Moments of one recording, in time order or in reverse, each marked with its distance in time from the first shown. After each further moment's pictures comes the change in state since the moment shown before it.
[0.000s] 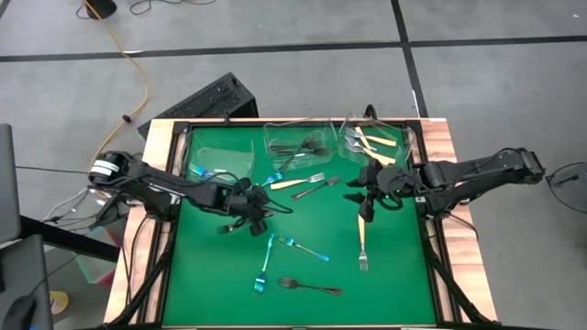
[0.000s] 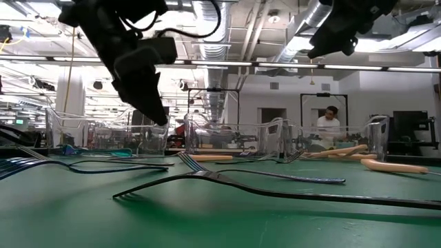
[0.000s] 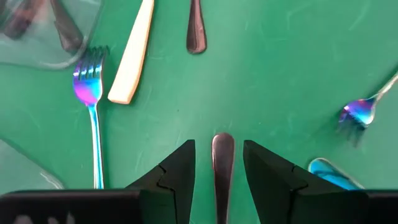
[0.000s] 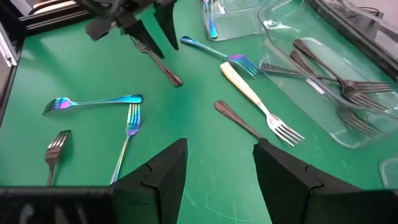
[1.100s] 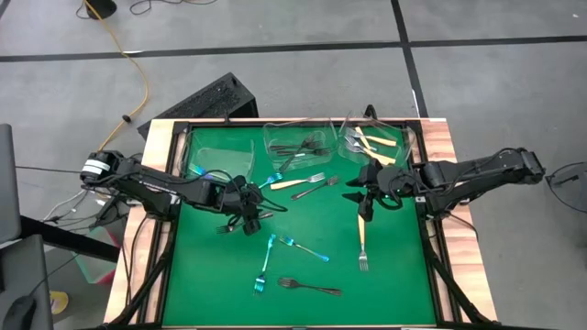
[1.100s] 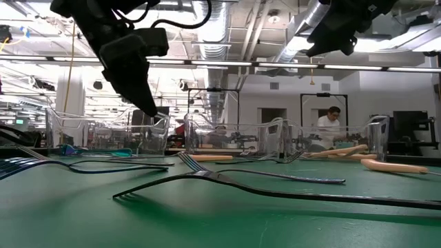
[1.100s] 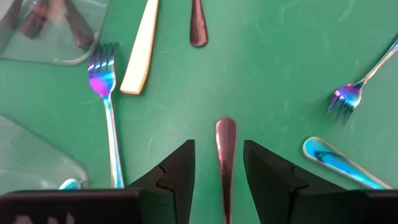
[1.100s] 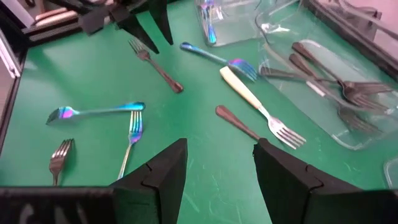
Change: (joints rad) left arm 0.000 -0.086 0.000 -0.096 0.017 0.021; right arm -0.007 0.000 0.000 0.018 0.005 0.025
